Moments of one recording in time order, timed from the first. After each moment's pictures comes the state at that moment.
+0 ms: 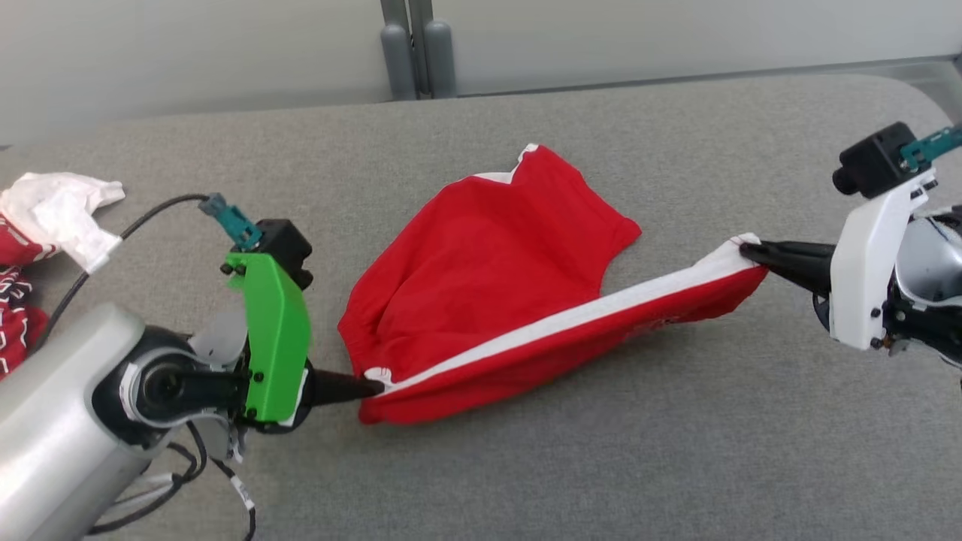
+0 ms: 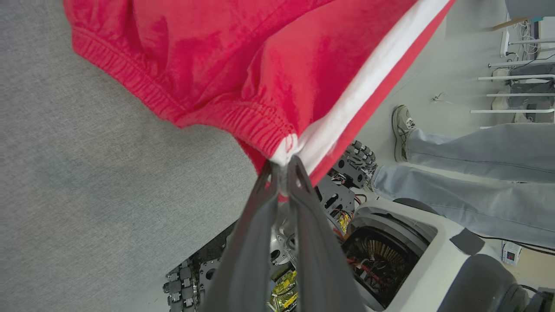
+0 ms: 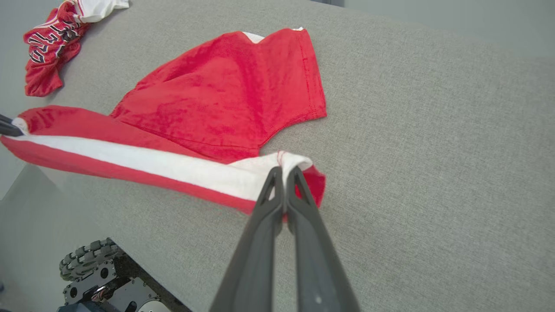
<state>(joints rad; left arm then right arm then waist) -0.74 0.72 -0.91 -0.03 -1.57 0.08 0.97 -0.62 -0.82 0.62 0.02 1.10 0.13 0.61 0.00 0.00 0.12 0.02</state>
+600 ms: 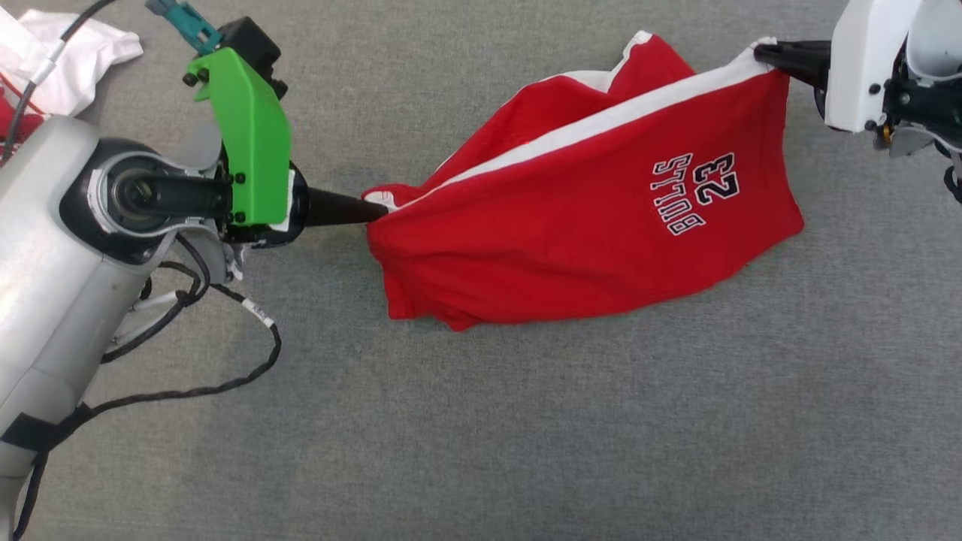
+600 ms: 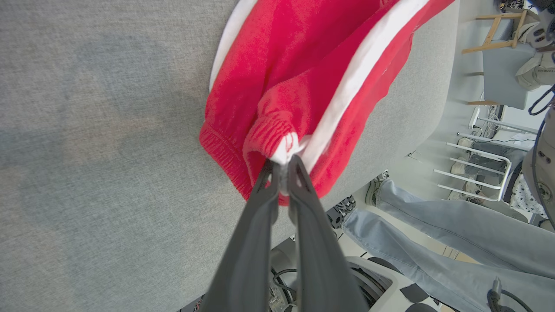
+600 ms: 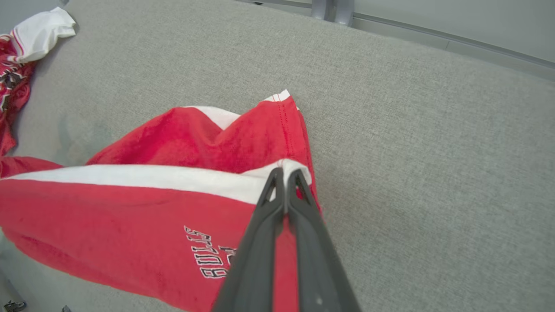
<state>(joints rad) -1.07 0.54 -0.82 0.29 -1.62 0.07 1.07 -1.07 -0.58 0.53 0.38 0.95 0.13 0.83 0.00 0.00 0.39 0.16</state>
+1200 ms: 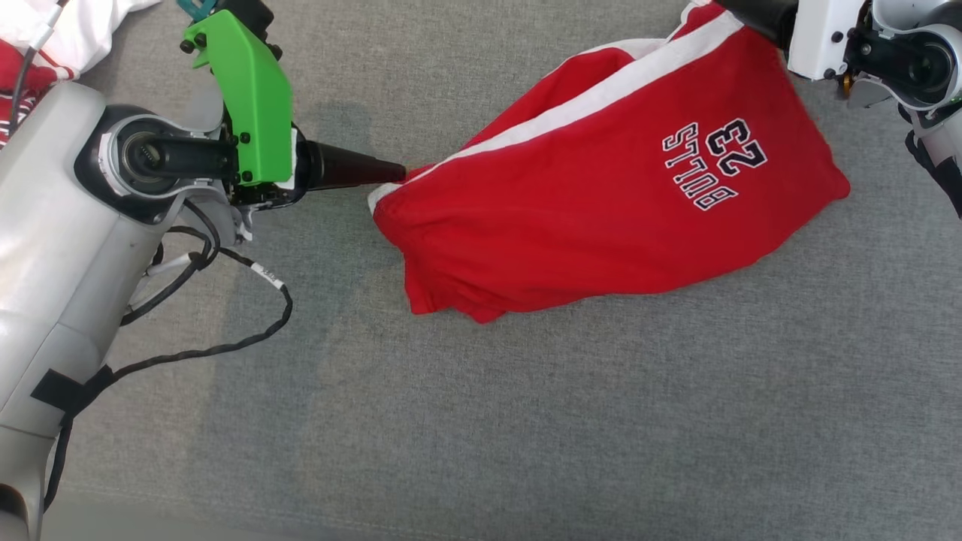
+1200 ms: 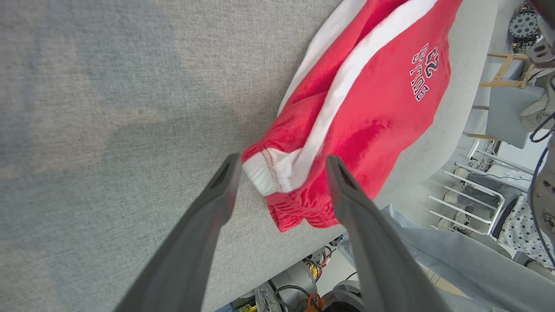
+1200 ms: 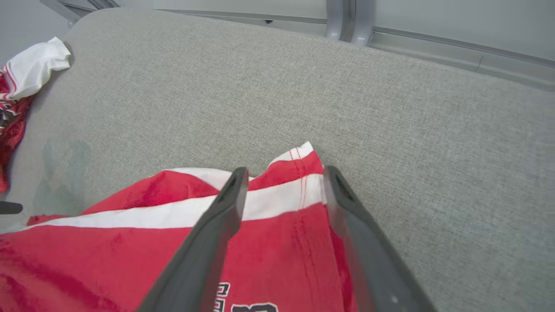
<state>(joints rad) -1.14 0.45 -0.82 0.48 -1.60 0.02 1.05 -1.21 -0.47 0.60 0.61 0.93 0.13 0.66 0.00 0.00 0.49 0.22</state>
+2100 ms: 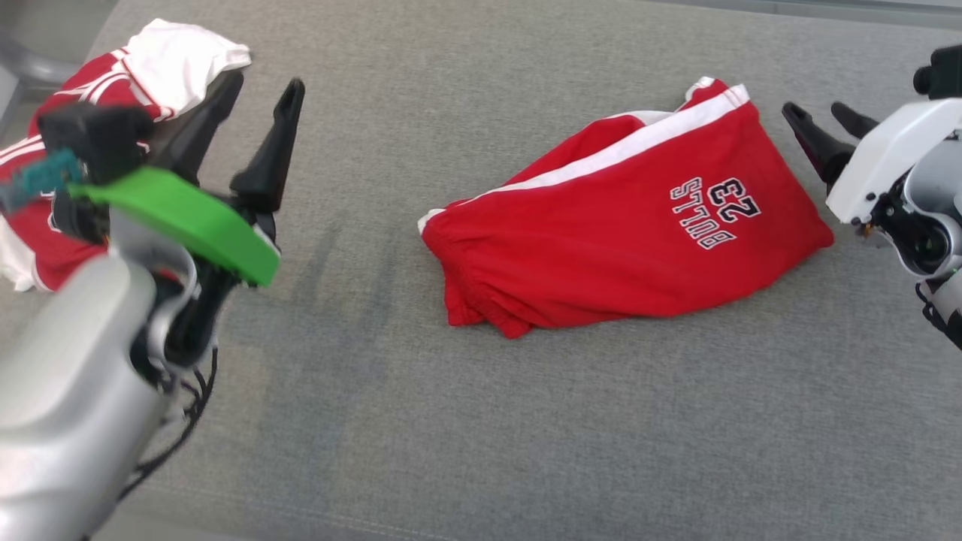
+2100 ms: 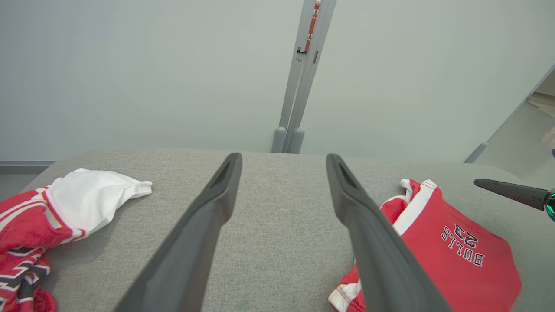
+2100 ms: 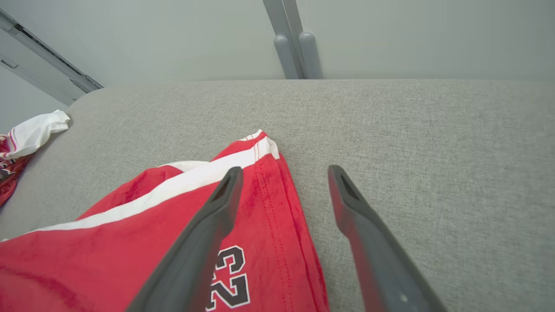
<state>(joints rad) -0.79 0.54 -0.72 0.24 -1.06 0.01 -0.10 -0.92 -0.57 0.68 0.71 1.09 0.13 0.12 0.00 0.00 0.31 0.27</state>
